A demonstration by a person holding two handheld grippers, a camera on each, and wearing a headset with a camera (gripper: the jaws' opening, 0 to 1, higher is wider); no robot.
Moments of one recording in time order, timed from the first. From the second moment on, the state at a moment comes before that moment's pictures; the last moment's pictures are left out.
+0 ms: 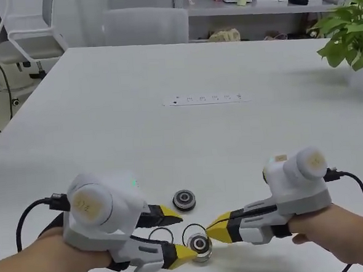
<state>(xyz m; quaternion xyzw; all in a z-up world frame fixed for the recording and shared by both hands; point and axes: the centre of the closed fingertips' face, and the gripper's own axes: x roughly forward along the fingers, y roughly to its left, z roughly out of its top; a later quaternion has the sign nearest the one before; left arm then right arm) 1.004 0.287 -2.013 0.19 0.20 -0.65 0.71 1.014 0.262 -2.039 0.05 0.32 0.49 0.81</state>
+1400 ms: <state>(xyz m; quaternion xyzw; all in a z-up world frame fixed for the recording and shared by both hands) 1.016 0.342 -1.978 0.14 0.19 -0.60 0.77 1.026 0.276 -2.014 0.05 0.30 0.50 0.81</state>
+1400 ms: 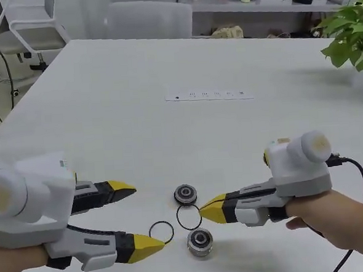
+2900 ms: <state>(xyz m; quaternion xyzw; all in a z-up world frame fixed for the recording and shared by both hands) 1.023 0.369 -1.974 0.14 0.19 -0.57 0.79 1.034 0.330 -2.043 0.04 0.32 0.53 0.78</state>
